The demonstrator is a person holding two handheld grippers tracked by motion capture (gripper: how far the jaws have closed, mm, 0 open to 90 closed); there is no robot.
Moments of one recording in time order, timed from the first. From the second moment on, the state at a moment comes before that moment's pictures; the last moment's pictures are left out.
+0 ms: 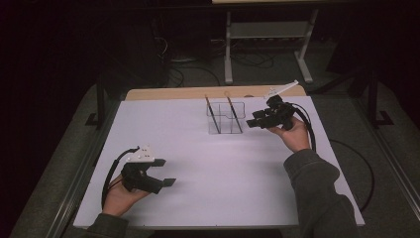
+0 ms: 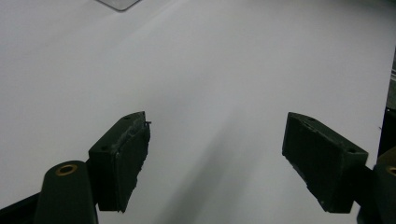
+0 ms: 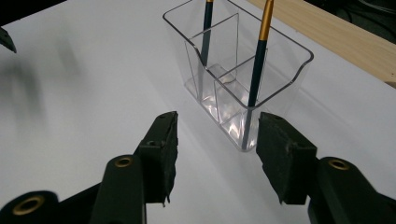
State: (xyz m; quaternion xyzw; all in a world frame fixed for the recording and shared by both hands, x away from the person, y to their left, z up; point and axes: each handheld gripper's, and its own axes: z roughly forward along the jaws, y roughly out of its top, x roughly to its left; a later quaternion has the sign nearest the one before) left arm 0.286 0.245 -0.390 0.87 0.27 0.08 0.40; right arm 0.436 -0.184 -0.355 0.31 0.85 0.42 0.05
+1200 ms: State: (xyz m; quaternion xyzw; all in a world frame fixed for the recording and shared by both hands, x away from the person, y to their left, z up) left arm 0.287 0.250 -0.388 0.86 0.28 0.09 0.41; right arm 0.389 -0.210 -0.366 0.32 0.84 0.43 0.09
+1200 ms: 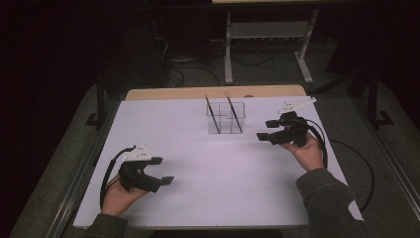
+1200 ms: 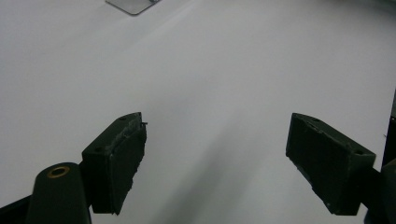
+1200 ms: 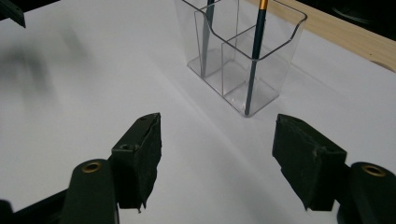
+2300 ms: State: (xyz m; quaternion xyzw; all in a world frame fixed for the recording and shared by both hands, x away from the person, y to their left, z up) left arm 0.287 0.252 -0.390 0.86 0.29 0.08 0.41; right arm 0.357 -0.224 -0.377 0.32 0.83 0.45 0.09
